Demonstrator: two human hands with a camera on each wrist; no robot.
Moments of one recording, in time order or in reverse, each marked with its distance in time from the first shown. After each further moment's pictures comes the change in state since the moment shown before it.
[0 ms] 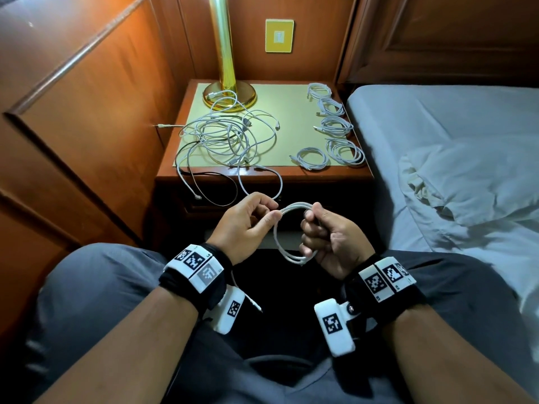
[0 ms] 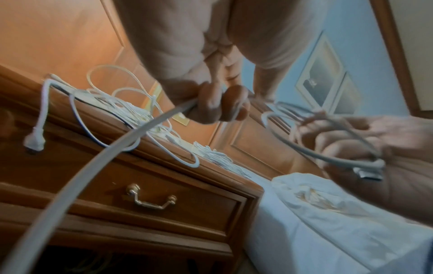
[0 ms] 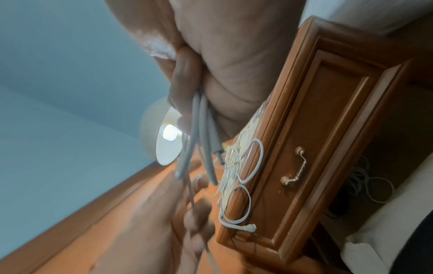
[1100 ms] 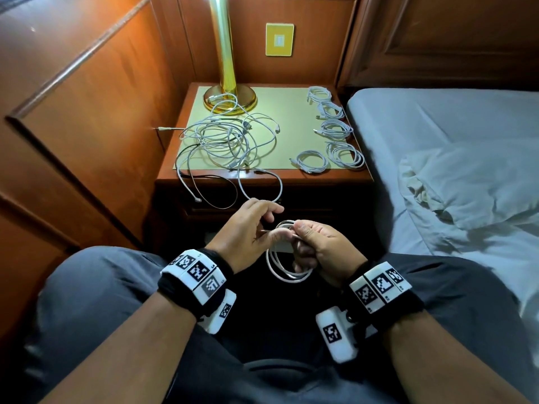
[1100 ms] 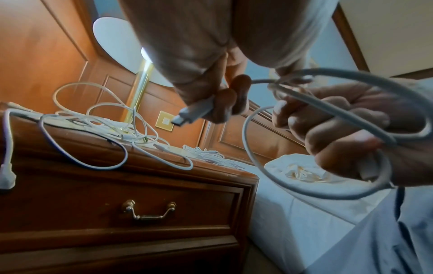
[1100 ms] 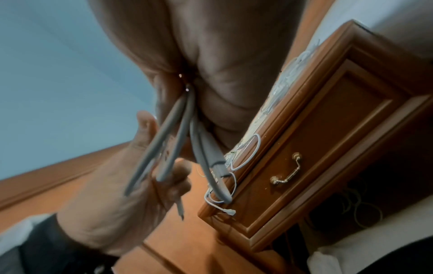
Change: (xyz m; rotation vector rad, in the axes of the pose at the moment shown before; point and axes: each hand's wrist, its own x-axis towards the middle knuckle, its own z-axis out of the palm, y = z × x) left_hand -0.003 0.004 -0.003 0.174 -0.085 0.201; right_hand 0.004 0.018 -0.008 -0.345 -0.121 -0.013
